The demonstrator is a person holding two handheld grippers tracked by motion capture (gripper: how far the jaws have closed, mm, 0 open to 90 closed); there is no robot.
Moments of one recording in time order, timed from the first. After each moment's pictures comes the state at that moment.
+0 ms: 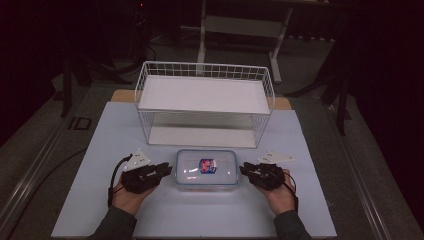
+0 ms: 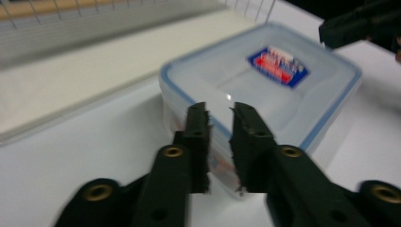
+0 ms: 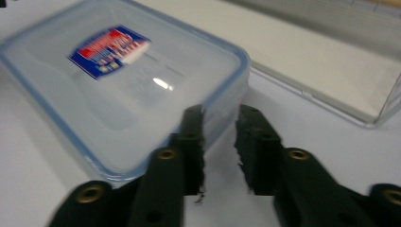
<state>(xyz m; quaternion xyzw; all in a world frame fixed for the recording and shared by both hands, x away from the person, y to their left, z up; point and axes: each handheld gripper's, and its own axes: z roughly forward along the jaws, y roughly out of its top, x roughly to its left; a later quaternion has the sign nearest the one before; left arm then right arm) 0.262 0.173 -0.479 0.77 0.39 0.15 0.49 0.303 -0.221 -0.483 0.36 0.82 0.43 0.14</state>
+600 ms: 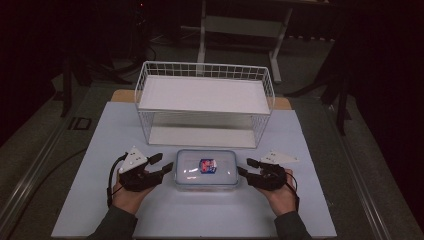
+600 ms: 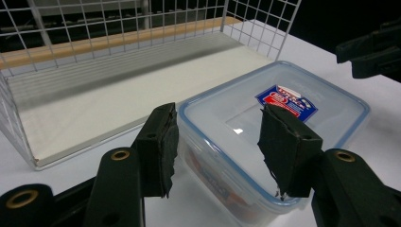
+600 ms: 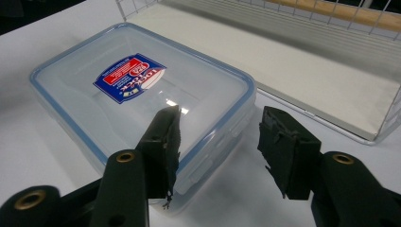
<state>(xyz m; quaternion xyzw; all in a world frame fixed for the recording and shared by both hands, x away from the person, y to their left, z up) 0.261 0.171 -0.471 0.74 0.40 0.19 0.51 0.296 -0.221 -0.472 0.36 0.80 0.46 0.14</state>
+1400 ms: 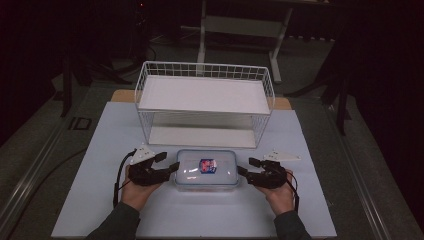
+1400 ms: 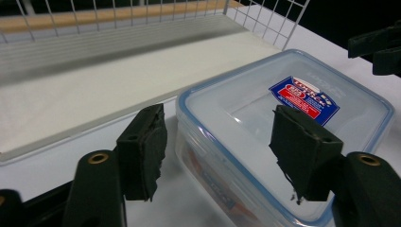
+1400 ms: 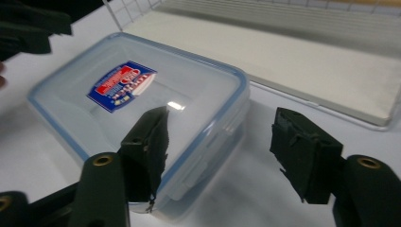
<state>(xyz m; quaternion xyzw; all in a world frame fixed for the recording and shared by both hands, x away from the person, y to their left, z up) 0.286 0.160 -0.490 0.74 0.42 0.14 0.50 0.305 -0.227 -0.480 0.40 0.78 0.47 0.11</state>
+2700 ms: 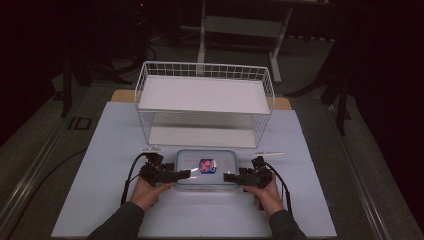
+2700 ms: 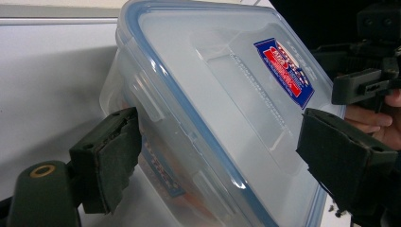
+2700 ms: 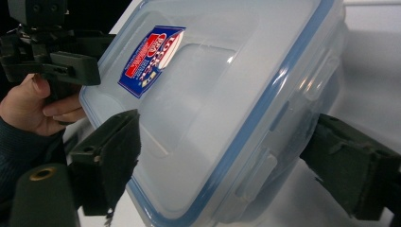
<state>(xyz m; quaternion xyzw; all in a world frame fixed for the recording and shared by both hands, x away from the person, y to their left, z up) 0.312 0.146 -0.522 0.73 0.47 -0.07 0.50 0.329 -0.207 -0.518 0.44 0.76 0.47 -0.11</state>
